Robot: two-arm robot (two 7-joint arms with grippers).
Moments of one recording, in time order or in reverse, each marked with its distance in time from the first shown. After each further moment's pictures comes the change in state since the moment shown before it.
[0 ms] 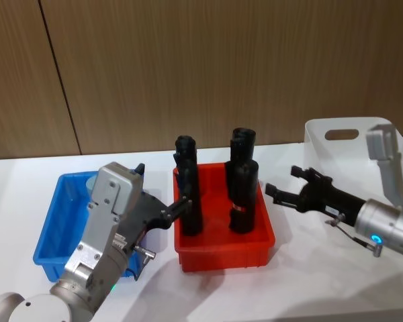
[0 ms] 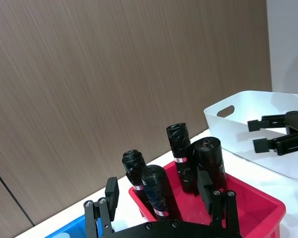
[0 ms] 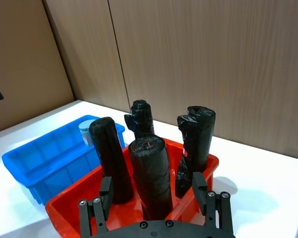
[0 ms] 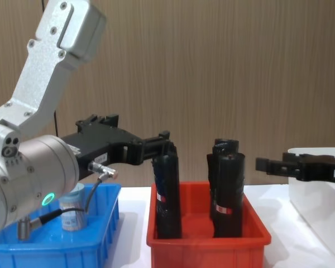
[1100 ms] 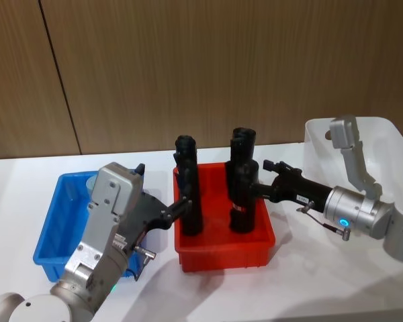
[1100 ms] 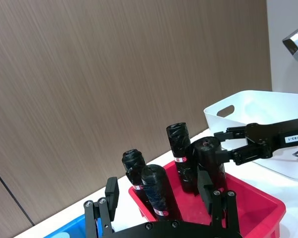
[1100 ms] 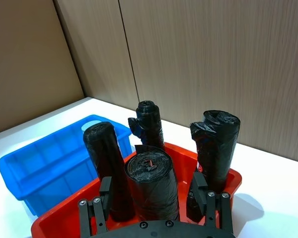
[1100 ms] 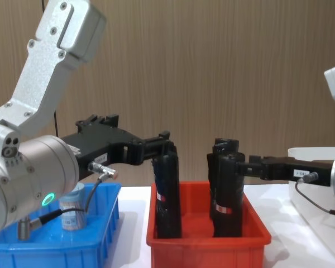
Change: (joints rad) left arm 0.000 0.000 0.000 0.000 0.000 0.000 0.000; right arm 0.288 -0.116 -0.078 0.480 -0.019 -0.158 0.106
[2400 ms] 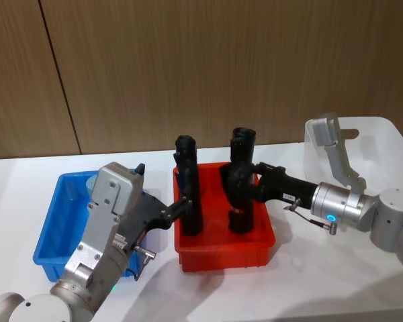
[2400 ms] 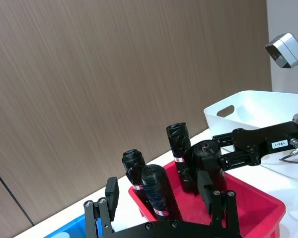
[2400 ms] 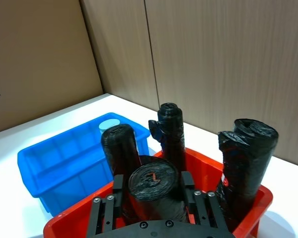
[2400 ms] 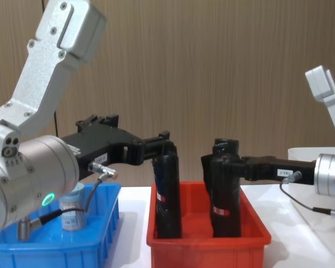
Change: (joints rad) left arm 0.000 0.000 0.000 0.000 0.000 0.000 0.000; right arm 0.205 -0.082 -0.026 0.380 -0.018 -0.168 0.131
